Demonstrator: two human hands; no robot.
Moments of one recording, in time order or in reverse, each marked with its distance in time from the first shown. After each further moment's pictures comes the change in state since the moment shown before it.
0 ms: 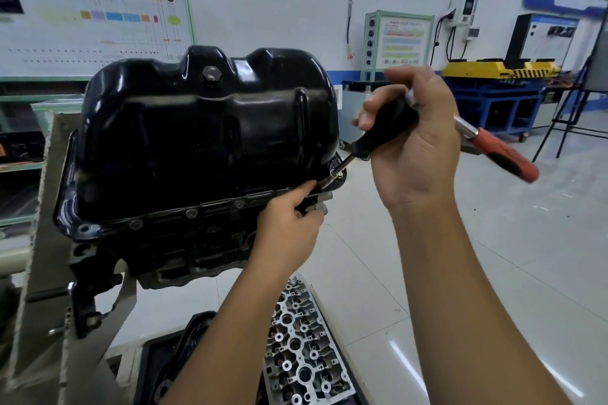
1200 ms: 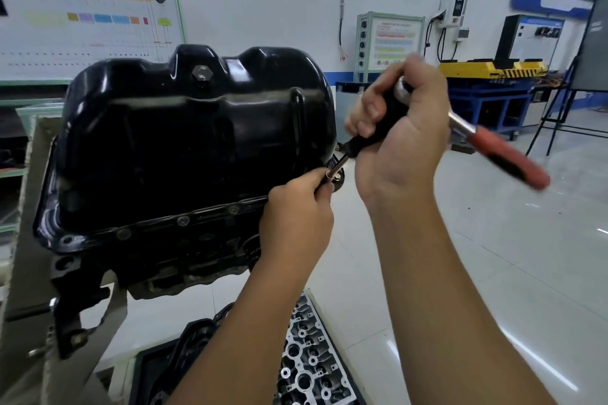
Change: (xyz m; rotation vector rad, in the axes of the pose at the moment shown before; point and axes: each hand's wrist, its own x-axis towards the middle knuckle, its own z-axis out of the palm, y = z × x) left_hand 0.014 0.020 0.017 0.315 0.134 0.280; right_hand -0.001 0.004 0.032 0.045 0.130 0.019
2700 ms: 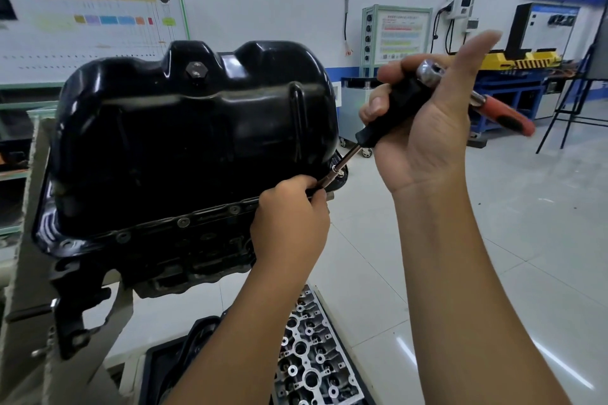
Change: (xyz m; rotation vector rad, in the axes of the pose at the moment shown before) left_hand -0.005 -0.002 -0.005 0.233 0.125 -0.069; right_hand 0.017 -0.009 -0.021 0.015 0.032 0.041
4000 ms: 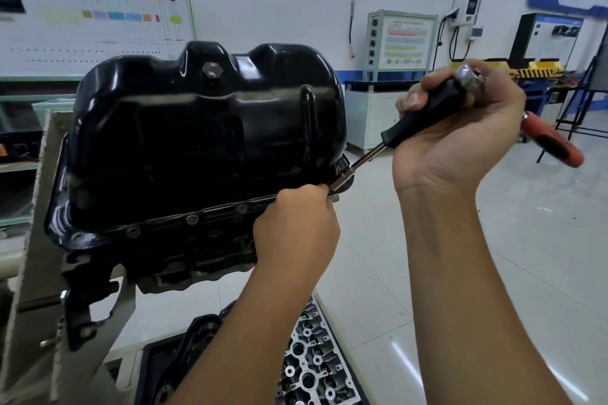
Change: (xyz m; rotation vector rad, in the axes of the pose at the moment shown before) left_hand -0.009 0.011 -0.016 0.358 -0.107 0.130; right_hand -0.002 -0.003 0.003 0.223 0.123 -0.192
